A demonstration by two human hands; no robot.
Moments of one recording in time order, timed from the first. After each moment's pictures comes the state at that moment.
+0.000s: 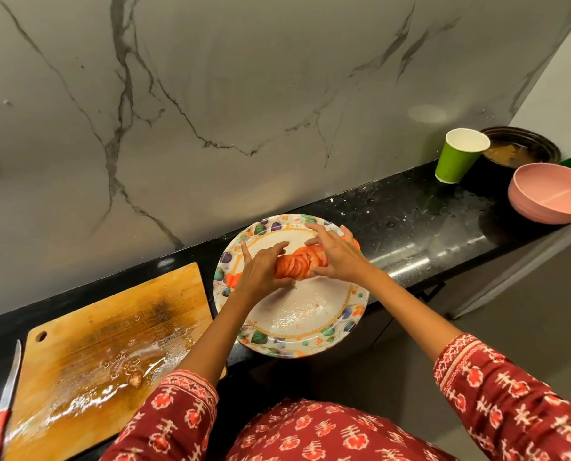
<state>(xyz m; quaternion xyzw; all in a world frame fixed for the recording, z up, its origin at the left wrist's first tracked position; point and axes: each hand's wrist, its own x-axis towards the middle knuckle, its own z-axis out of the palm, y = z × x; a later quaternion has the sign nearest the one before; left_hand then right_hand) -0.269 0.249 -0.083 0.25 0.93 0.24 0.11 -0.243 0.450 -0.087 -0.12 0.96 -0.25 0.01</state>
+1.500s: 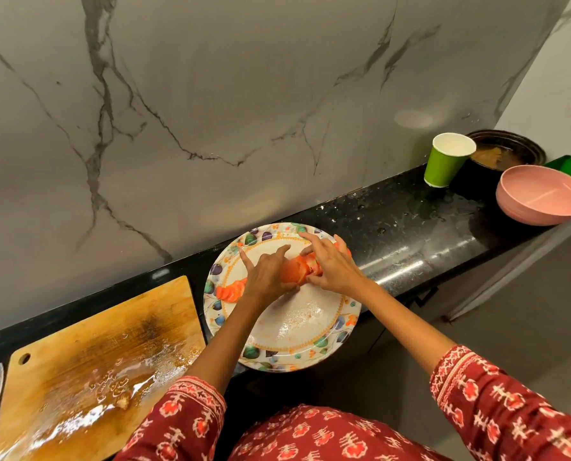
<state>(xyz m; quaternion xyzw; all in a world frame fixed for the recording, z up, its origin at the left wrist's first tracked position) -0.275 0.285 -0.084 0.21 0.96 0.16 0.11 -0.237 0.454 -0.095 -0.10 0.96 -0.25 -0.04</state>
